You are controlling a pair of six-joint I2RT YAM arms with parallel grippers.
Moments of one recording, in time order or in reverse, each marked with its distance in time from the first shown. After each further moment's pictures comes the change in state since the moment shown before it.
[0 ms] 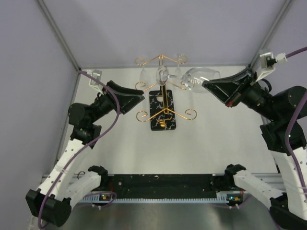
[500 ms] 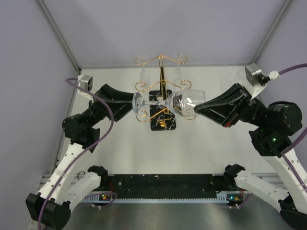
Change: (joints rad) left arm 0.000 -0.063 -0.072 0.316 0.006 -0.211; right arm 0.214 -0.065 -0.226 0.432 -0.115 0.203
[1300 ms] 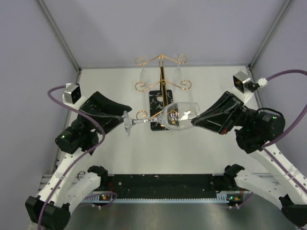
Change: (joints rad) left arm -0.003 -0.013 -0.019 0.370 0.021 -0.281; right arm 0.039 0.040 -0.222 0.549 -0.080 0.307
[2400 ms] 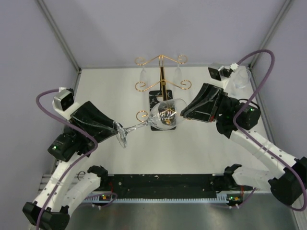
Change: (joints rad) left arm -0.006 -0.040 0.063 0.074 0.048 -0.203; right arm -0.013 0.296 0.015 0.453 -0.042 0.408
